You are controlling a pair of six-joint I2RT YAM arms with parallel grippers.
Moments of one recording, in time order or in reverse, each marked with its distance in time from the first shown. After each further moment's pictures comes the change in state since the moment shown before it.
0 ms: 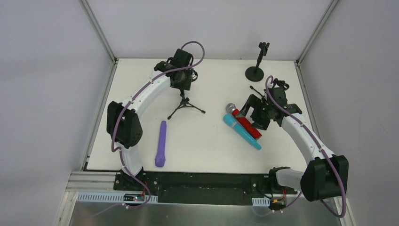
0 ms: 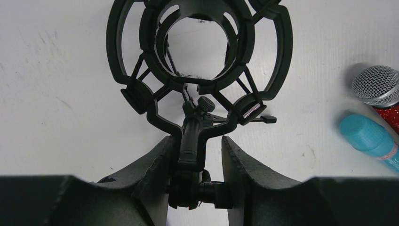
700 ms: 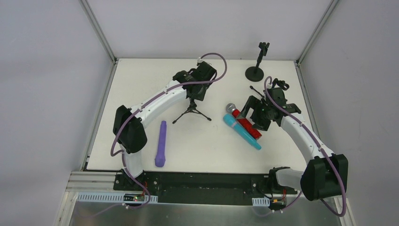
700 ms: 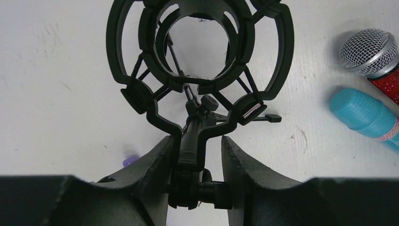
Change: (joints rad) left arm -0.241 -0.001 0.016 -0.077 -0.234 -0.065; right arm 0.009 0.005 0.000 -0.022 0.039 -0.019
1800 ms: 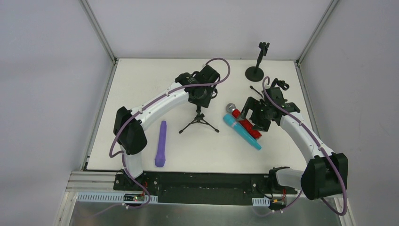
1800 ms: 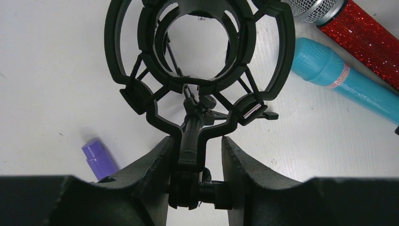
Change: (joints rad) left arm -0.063 -0.011 0.011 -0.078 0.133 -0.062; right arm 0.021 0.013 0.018 -0.045 0.026 -0.025
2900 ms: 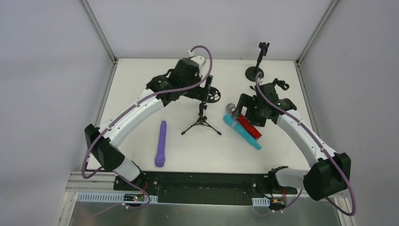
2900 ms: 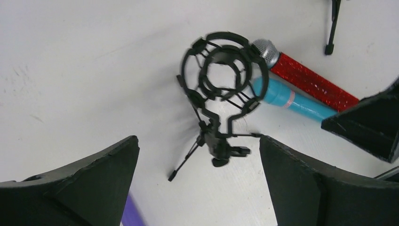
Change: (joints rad) left arm 0.007 -0.290 -0.151 0.205 0.001 0.106; right arm 0.122 0.002 0.098 -0.051 0.103 -0.006
